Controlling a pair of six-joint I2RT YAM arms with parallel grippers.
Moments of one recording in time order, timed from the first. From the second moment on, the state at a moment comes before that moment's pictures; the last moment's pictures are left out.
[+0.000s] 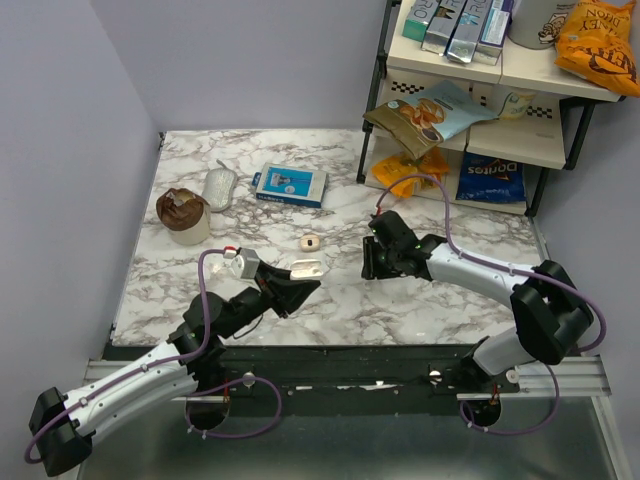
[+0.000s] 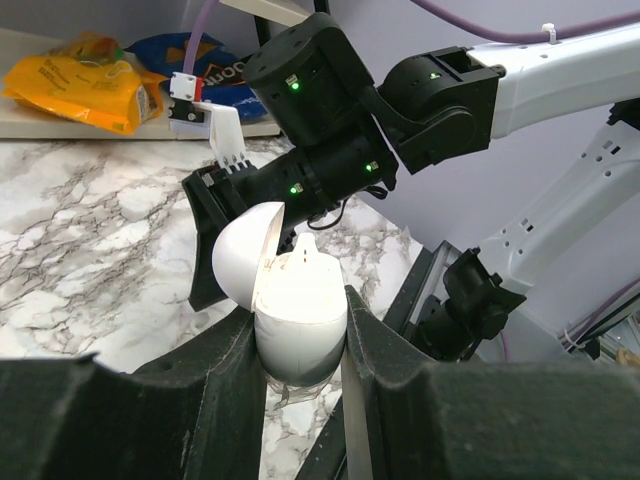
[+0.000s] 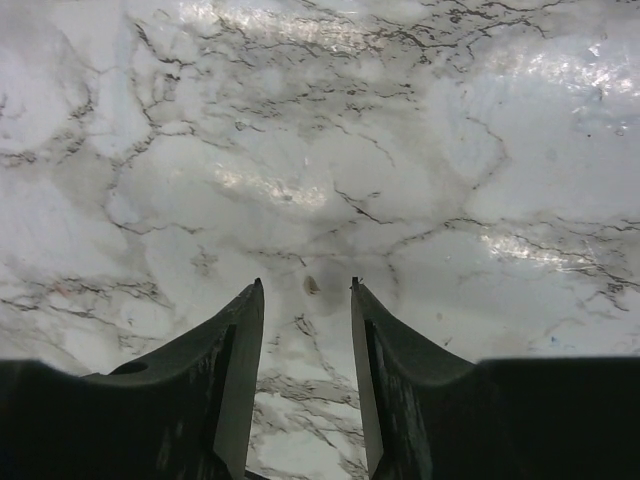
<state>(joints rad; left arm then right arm) -0.92 0.46 0.20 0.48 0.07 -0.52 0.71 1.49 0.87 -0.36 0.06 0.53</state>
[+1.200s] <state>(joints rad) -0.93 0.48 0.20 0.48 0.06 -0.52 0.71 1.63 0.90 -0.39 -0.02 0.35</state>
